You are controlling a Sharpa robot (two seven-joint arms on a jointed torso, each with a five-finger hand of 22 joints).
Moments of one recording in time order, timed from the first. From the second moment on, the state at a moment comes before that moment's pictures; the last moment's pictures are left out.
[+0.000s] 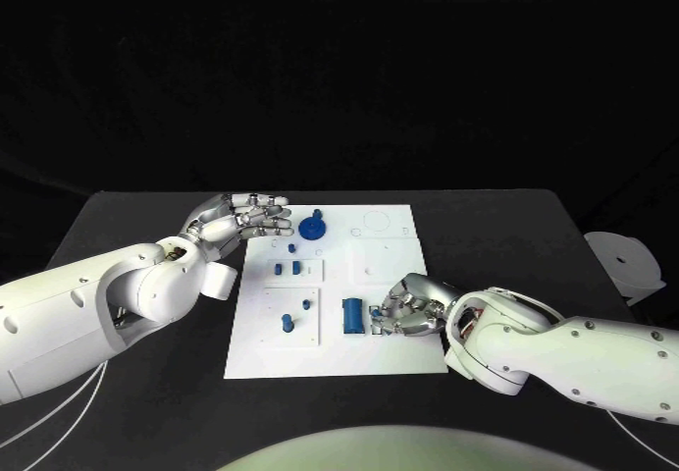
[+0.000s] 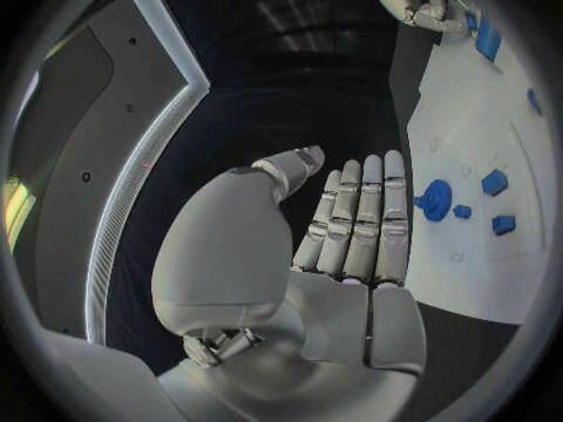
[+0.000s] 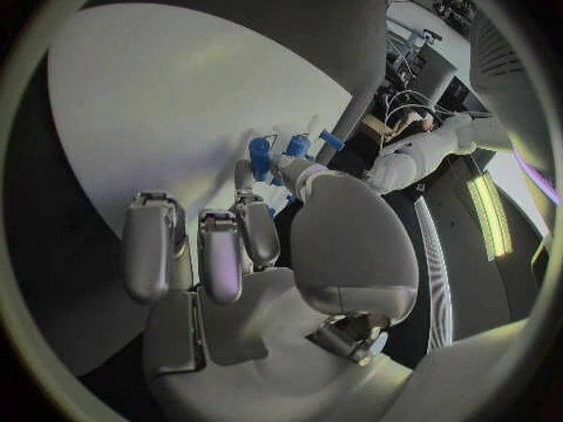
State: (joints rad) left arm 1.05 -0.92 0.04 1.54 -0.07 -0.14 0.33; left_hand 1.36 -0.20 0.58 0.02 0.20 0.87 0.22 0.25 0.14 1.11 0.17 0.09 0.07 0.96 0.13 0.38 0.20 0.17 0.93 0.22 0.31 0.17; right arm 0.99 -0.91 -0.14 1.80 -1.20 -0.43 -0.40; right_hand 1.13 -0.15 0.53 0.18 0.26 1.01 0.07 0.35 0.72 1.44 -0.01 1.29 1.31 1.46 -0.08 1.52 1.31 0.06 1.47 0.04 1.31 1.31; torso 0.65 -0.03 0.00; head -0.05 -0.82
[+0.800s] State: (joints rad) left arm 1.05 -0.92 0.04 1.54 -0.07 -0.14 0.32; left_hand 1.36 -0.20 0.58 0.02 0.20 0.87 0.22 0.25 0.14 1.11 0.17 0.10 0.07 0.96 0.13 0.38 0.20 0.17 0.93 0.22 0.31 0.17; right arm 0.99 -0.90 -0.13 1.79 -1.21 -0.42 -0.40; right_hand 1.04 -0.14 0.46 0.27 0.23 1.05 0.05 0.36 0.72 1.46 -0.01 1.32 1.31 1.46 -0.08 1.52 1.31 0.06 1.47 0.04 1.31 1.31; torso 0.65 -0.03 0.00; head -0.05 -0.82
